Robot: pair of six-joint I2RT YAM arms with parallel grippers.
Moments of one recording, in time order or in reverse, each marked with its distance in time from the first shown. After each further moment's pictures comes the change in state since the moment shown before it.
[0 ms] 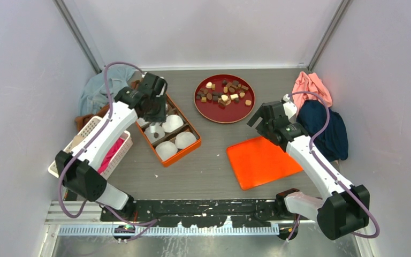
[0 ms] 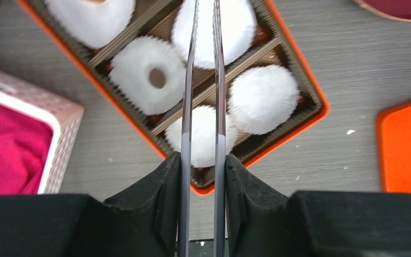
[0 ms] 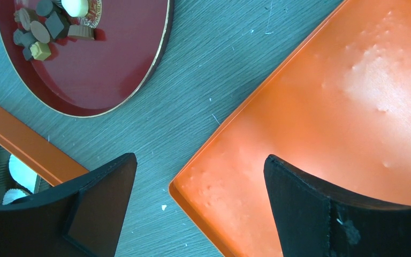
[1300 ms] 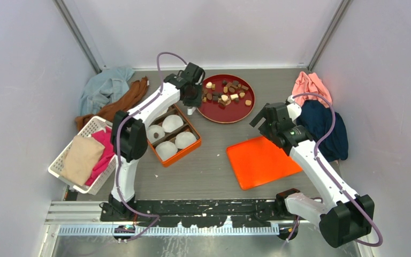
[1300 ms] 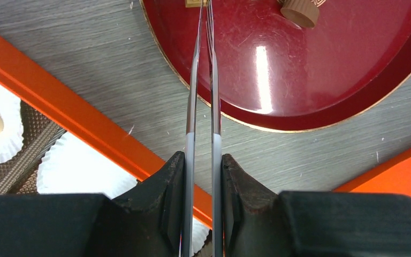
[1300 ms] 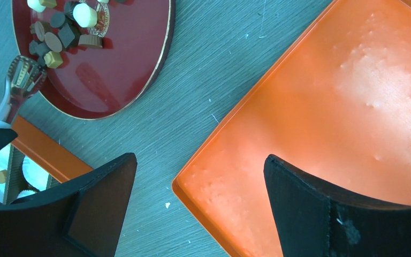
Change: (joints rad) left arm -0.103 0.617 0.462 0.238 0.108 0.008; right arm 0.000 -0.071 0.000 -0.039 0.023 0.024
